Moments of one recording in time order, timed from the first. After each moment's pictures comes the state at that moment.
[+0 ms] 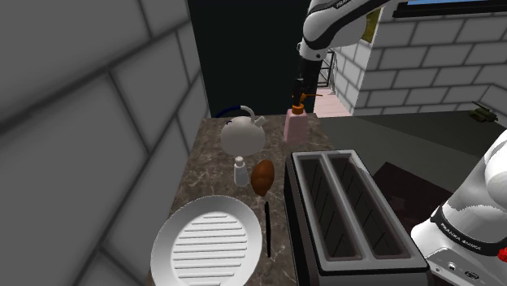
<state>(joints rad) 0.00 0.00 -0.09 -2.15 0.13 2.22 -0.35</state>
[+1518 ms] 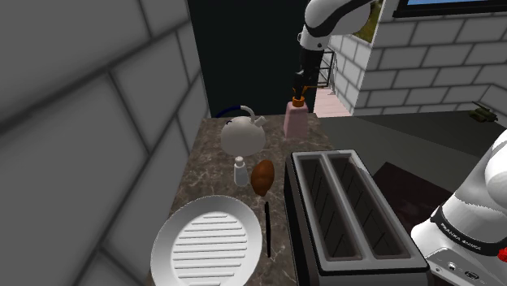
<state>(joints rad) 0.00 -0.03 -0.09 -2.11 0.12 2.14 -0.34</state>
